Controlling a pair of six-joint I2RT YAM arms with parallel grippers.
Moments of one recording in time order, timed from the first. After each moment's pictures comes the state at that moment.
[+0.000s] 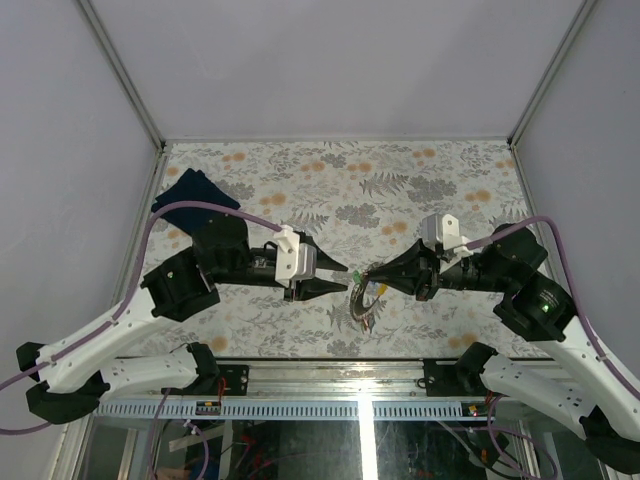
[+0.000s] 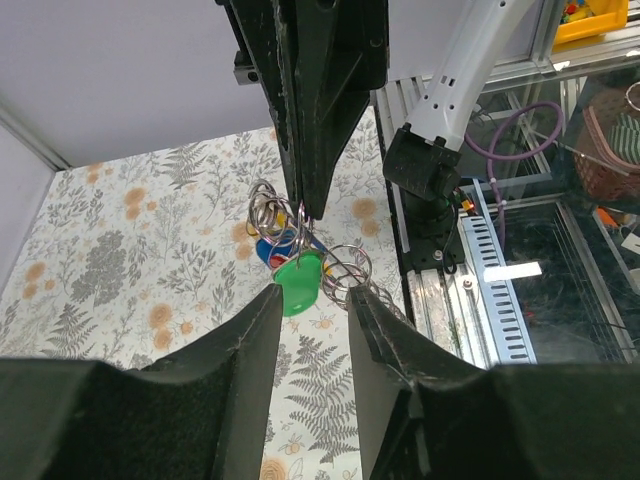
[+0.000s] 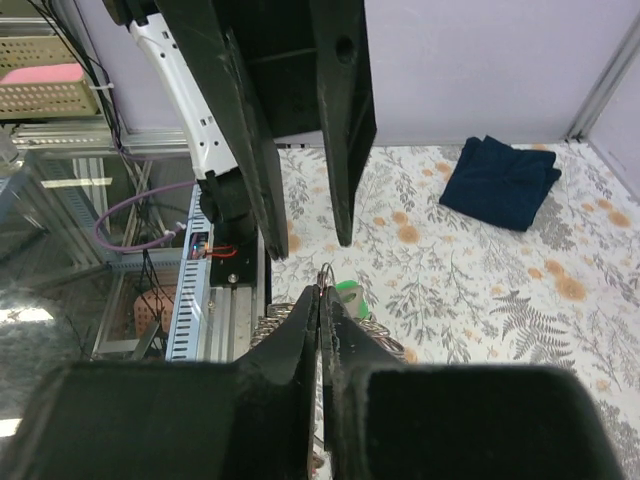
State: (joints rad) left arm -1.01 0.96 1.19 -0.34 0.58 0.28; right arm 0.77 0.73 1.05 -0.34 -0.70 -0.05
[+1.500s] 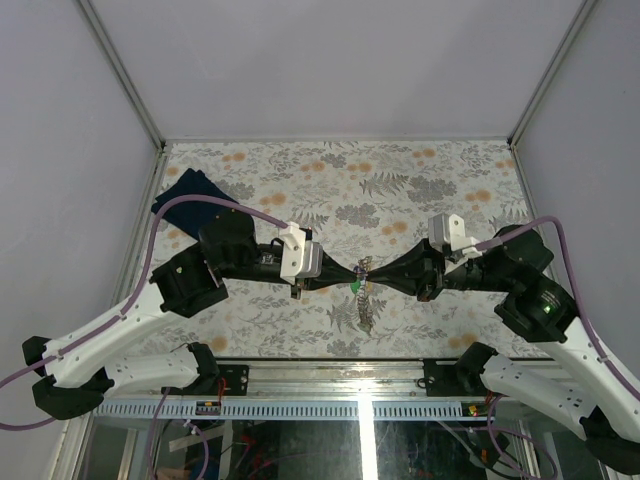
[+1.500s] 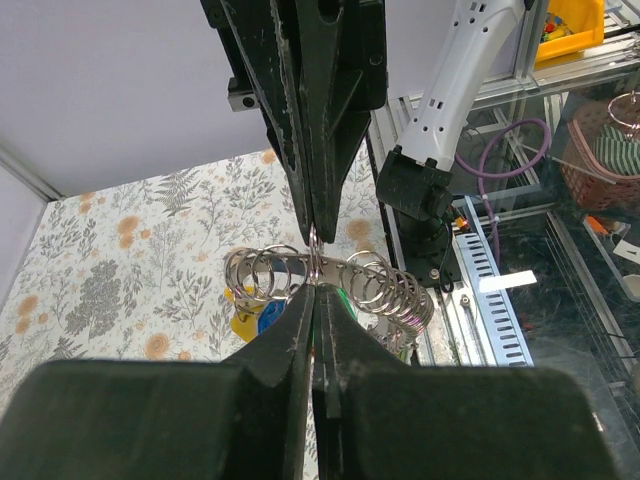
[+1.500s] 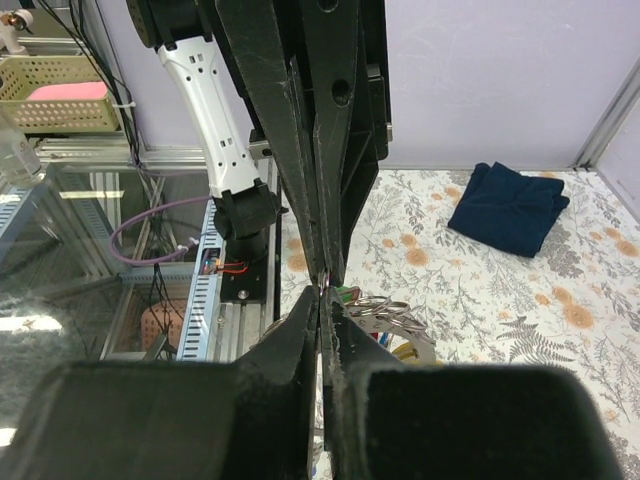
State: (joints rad) left arm -1.01 1.01 1.21 -0.28 0.63 0.28; right arm 0.77 0.72 1.05 -0.27 -0.74 -0.02
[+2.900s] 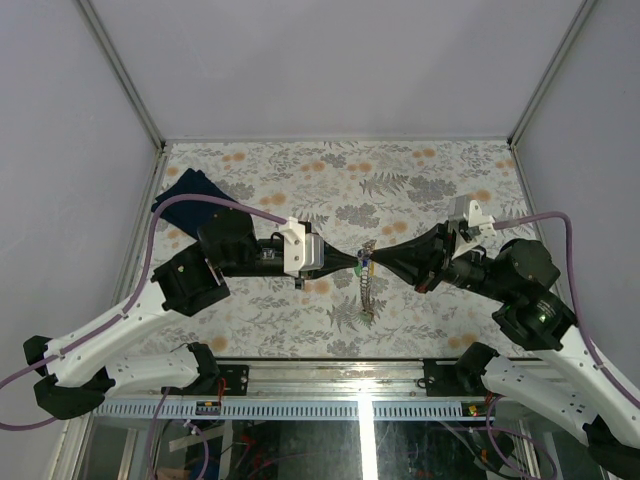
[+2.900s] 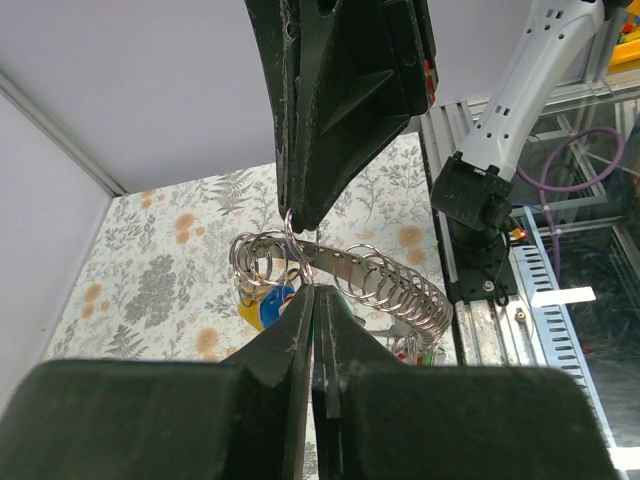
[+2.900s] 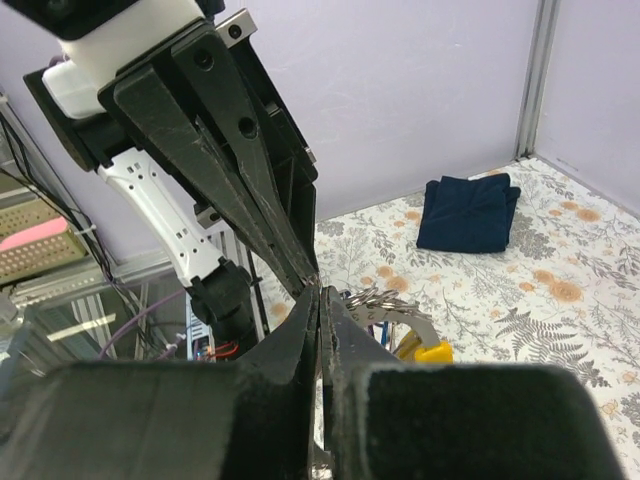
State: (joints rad) left arm -1.00 1.02 1.21 -0.24 0.55 0.29; right arm 0.78 0.65 0.94 -0.08 -0.48 0.24
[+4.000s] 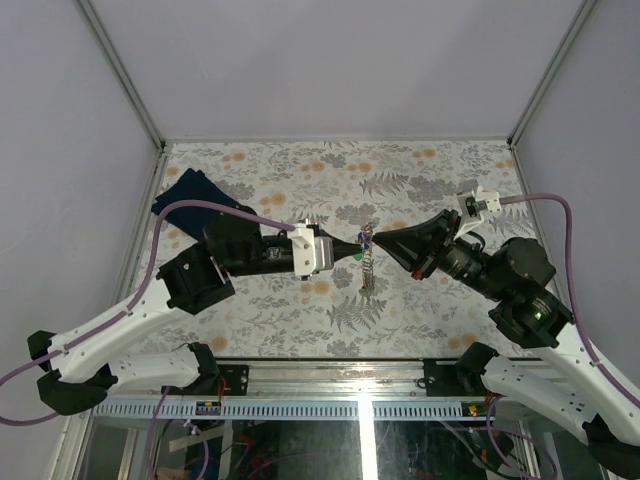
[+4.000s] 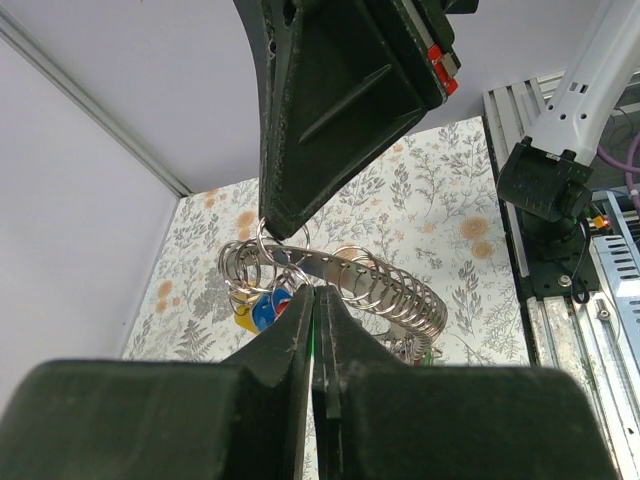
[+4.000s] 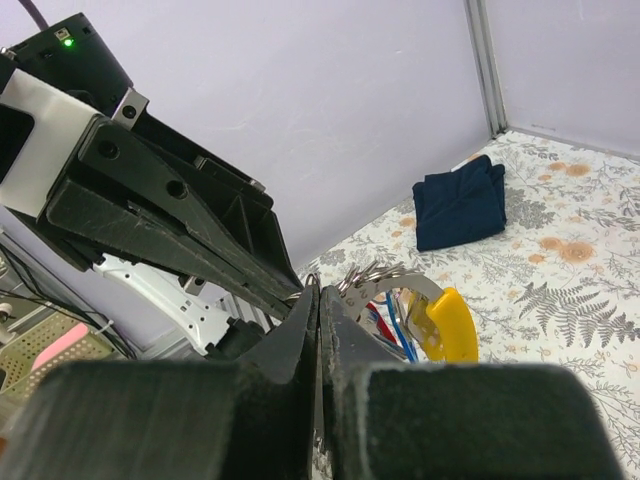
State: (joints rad) left arm -1.02 1.05 1.24 -0.23 0.44 0.43; right arm 0.78 0.67 0.93 -0.05 -0.27 0.49
